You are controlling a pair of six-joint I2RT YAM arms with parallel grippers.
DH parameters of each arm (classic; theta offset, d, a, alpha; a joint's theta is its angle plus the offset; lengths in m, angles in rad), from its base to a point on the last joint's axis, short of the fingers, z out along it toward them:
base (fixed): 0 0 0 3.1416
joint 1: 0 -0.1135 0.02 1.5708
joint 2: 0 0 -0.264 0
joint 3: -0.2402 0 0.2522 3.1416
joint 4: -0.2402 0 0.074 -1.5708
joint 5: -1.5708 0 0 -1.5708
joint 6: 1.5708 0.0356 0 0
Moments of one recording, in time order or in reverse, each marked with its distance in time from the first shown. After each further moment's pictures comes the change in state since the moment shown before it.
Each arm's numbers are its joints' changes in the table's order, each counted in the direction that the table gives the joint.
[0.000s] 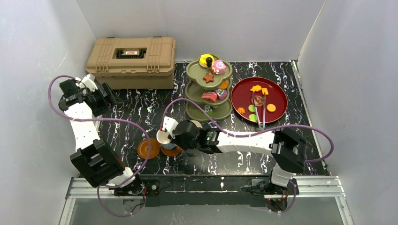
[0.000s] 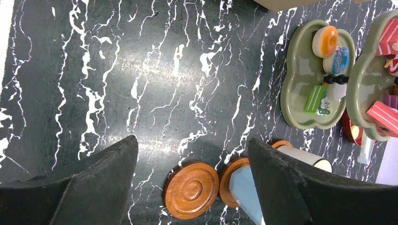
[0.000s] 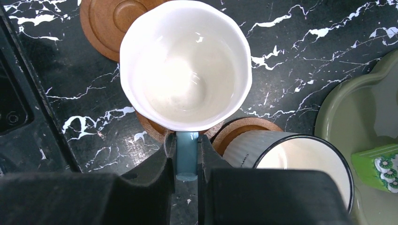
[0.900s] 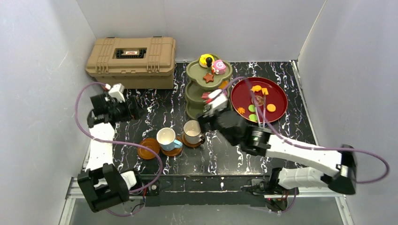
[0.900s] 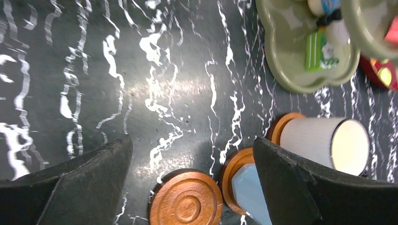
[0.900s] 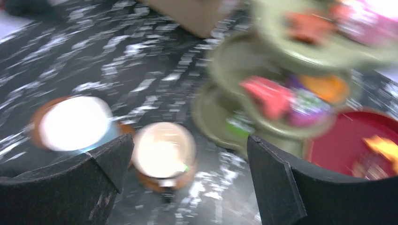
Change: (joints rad) left arm 0.220 -0.226 0.343 0.283 -0.005 0.029; right arm 0.009 -0.452 0.121 0.019 -0.377 0.095
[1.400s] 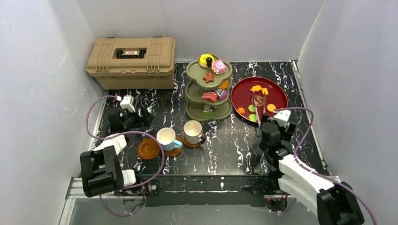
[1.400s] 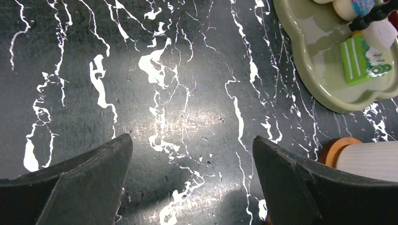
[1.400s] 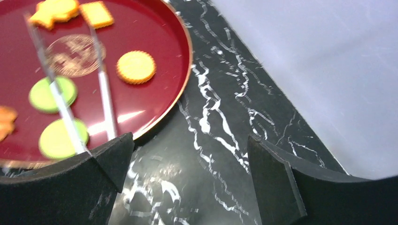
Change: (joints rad) left arm 0.108 0.079 0.487 0.793 0.018 -0.074; right arm 0.773 -0.466 0.859 0.336 -0.438 0.057
